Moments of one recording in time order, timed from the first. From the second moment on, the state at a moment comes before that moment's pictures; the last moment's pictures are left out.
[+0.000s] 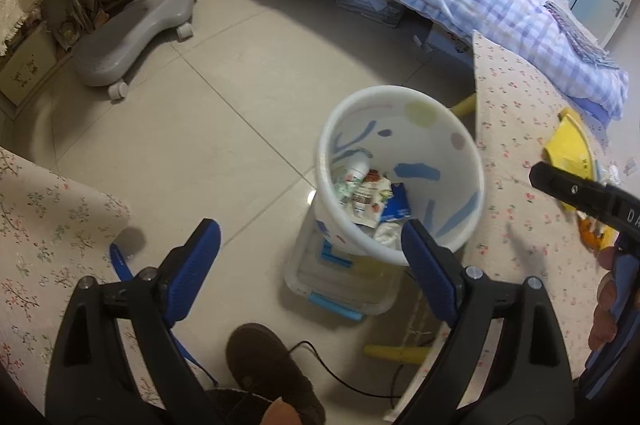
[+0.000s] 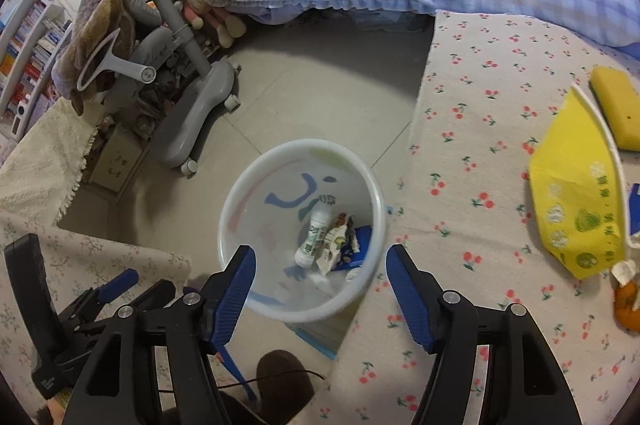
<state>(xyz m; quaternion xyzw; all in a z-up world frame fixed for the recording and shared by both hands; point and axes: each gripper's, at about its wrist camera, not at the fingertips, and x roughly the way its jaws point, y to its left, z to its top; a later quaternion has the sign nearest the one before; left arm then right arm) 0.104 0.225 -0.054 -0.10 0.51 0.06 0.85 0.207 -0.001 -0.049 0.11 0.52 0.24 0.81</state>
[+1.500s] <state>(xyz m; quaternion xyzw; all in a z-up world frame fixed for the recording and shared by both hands) 0.173 0.015 -0.047 -0.15 0.53 -0.05 0.84 0.197 -0.325 -0.109 0.23 0.58 -0.06 0.77</state>
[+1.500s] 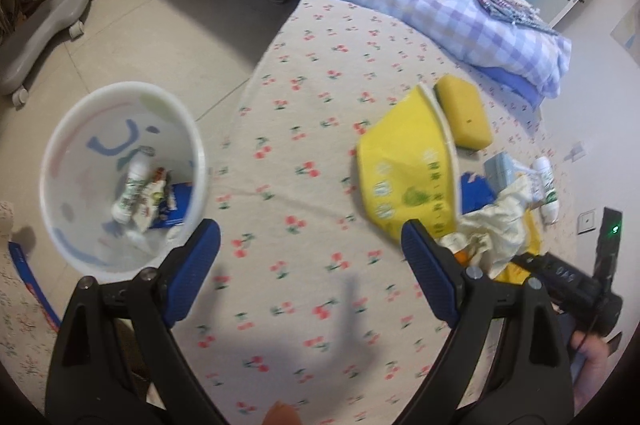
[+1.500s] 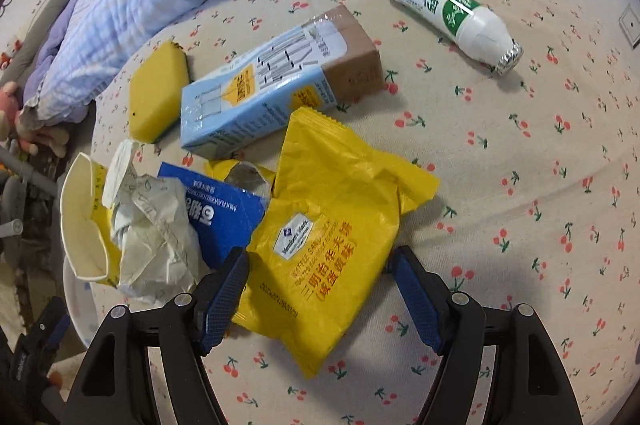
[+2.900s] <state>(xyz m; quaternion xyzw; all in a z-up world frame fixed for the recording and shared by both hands) 0.191 -0.023 -0.063 -0.20 0.53 -0.15 0.81 0.141 -0.370 -0.031 0.25 0.50 0.03 0.83</state>
